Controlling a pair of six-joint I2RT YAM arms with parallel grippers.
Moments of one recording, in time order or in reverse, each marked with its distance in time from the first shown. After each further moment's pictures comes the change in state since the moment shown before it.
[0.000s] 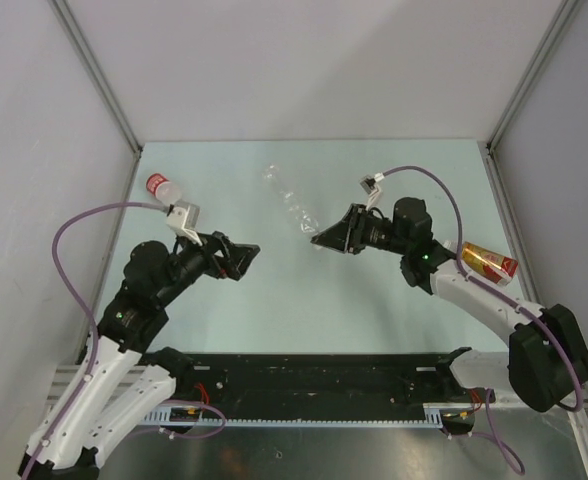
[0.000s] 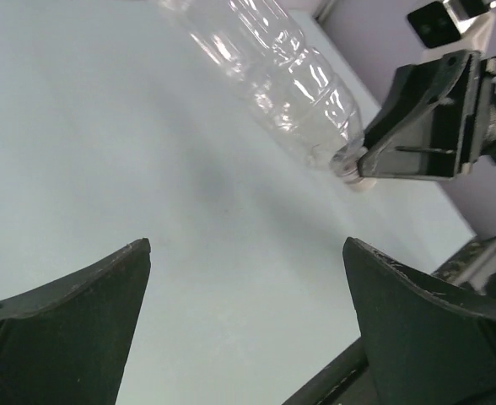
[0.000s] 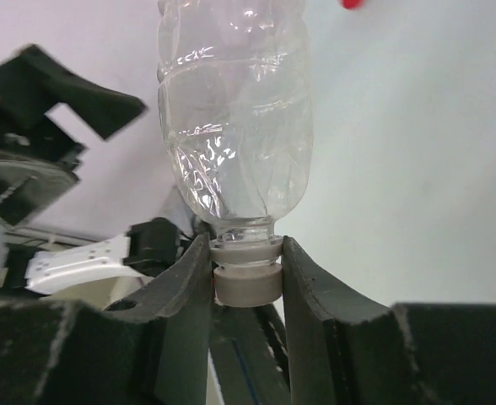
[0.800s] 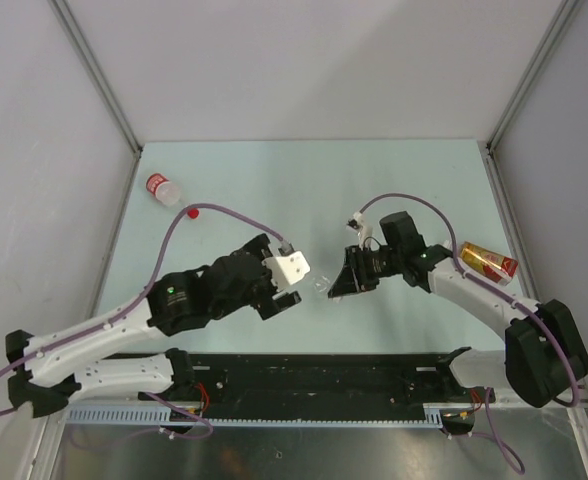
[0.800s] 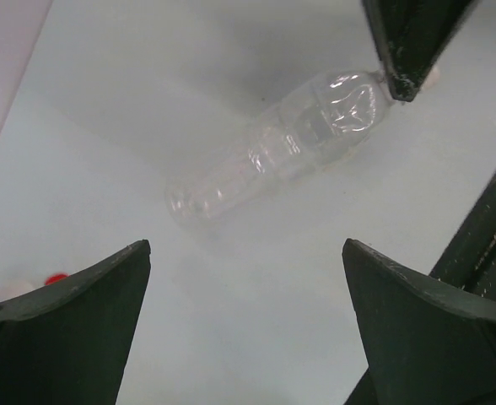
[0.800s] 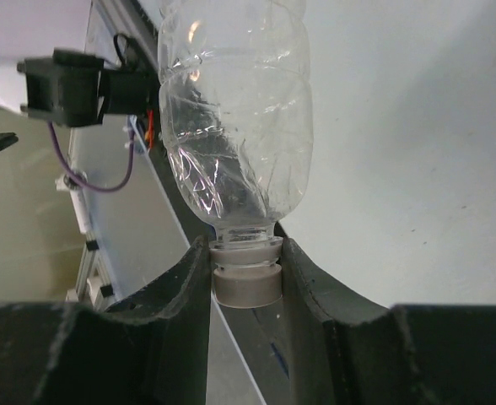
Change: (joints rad) left arm -0.681 0.385 0.296 -0.403 -0.572 0.647; right arm -0.044 0.016 0.001 -0.673 -0.153 -0.406
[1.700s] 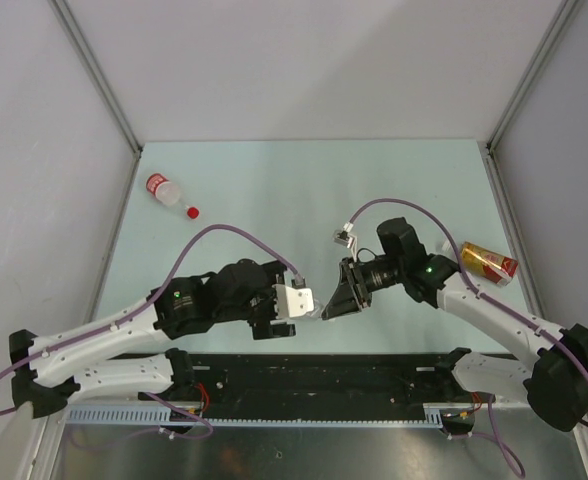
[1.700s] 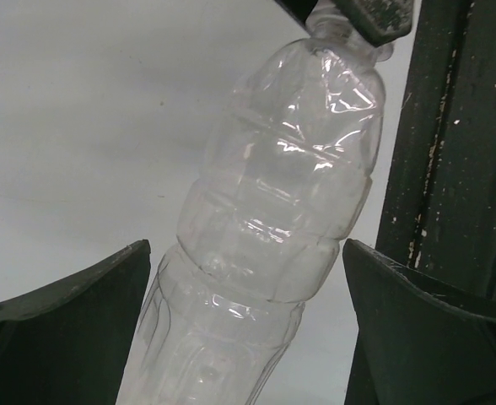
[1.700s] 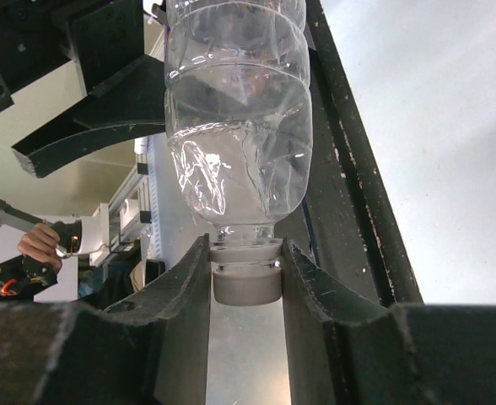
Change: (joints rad) left arm -0.002 -0.037 -0.084 -0.039 0.349 0.227; right arm 0.136 -0.148 0.000 -0.003 -0.208 -0.011
